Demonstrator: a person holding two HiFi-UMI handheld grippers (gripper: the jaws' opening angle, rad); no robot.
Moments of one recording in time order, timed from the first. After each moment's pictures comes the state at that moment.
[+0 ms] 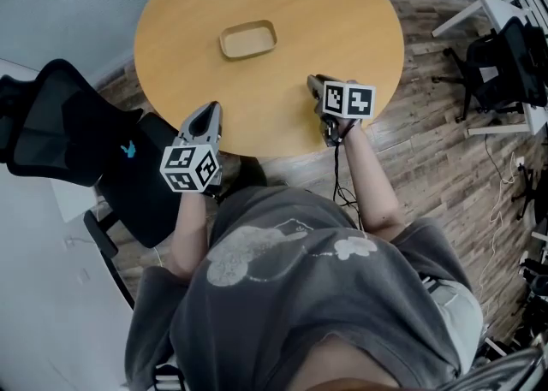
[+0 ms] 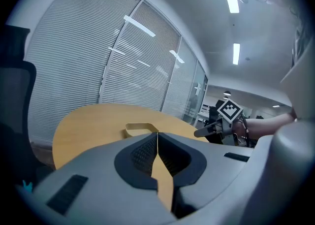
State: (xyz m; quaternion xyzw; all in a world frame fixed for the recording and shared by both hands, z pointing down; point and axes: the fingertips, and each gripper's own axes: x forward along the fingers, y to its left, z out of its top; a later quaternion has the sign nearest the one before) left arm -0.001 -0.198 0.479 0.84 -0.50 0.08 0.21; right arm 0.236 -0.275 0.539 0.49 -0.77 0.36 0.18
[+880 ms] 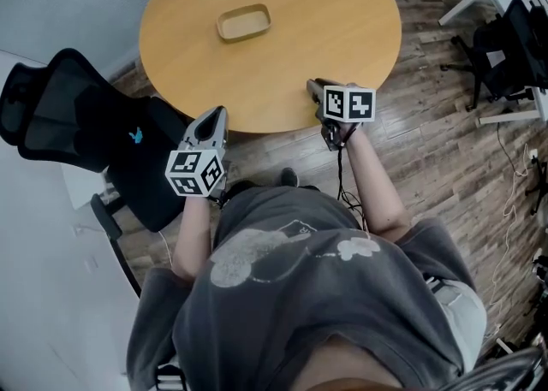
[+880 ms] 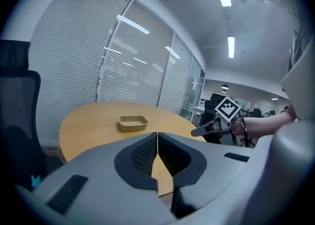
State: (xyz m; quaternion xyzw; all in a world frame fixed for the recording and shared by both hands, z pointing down) left arm 0.035 -0.106 0.475 0.84 -0.50 0.11 0.20; right arm 0.252 -0.181 0.546 0.46 -0.79 0.38 0.17
